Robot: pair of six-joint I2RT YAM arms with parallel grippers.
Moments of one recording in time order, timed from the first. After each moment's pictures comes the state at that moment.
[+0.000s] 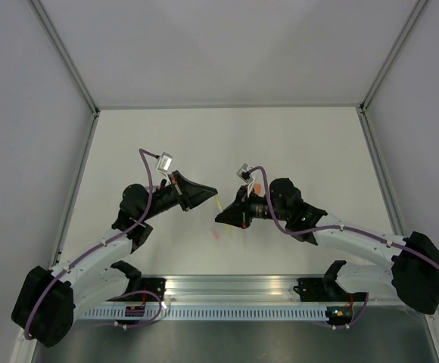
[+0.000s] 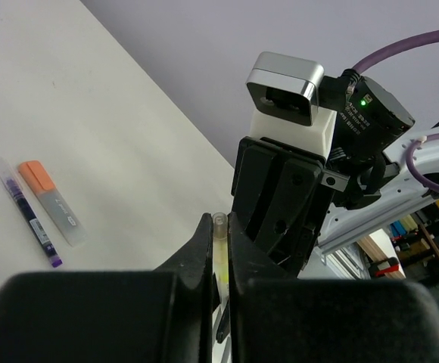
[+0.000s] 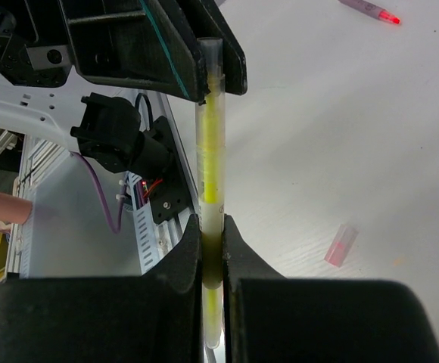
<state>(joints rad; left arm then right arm) -0.51 0.96 0.41 0.71 0.60 -0.84 0.84 1.18 0.61 0.36 -0.50 0.52</state>
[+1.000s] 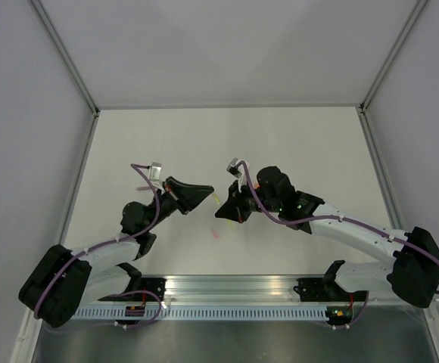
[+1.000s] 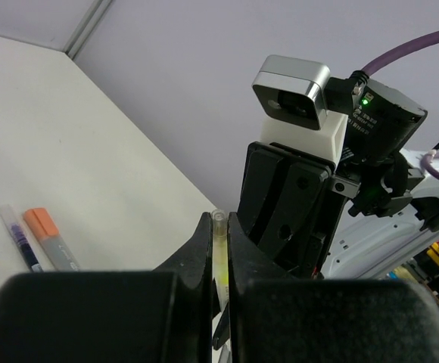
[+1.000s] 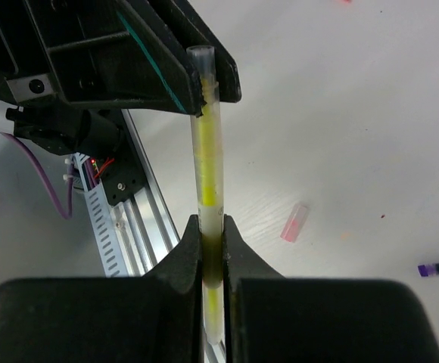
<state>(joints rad) -0.54 1.09 0.21 1.23 0.44 -0.94 0.86 1.24 0.83 0.00 -0.40 0.34</state>
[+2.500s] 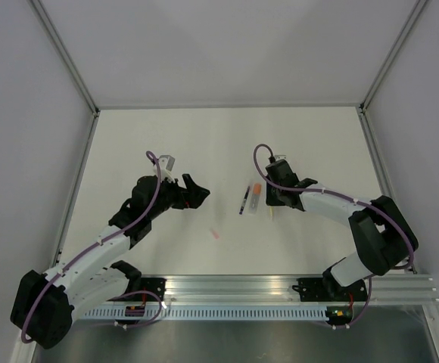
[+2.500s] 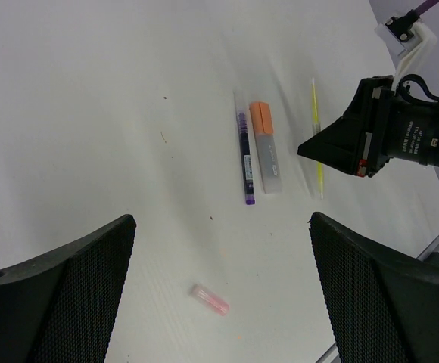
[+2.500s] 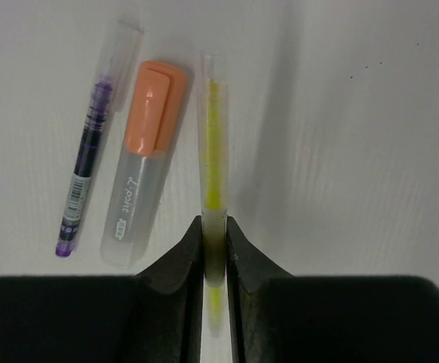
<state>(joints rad) -0.52 0.95 0.50 0.10 0.13 -0.54 0.54 1.52 0.80 -0.24 0.15 0.47</state>
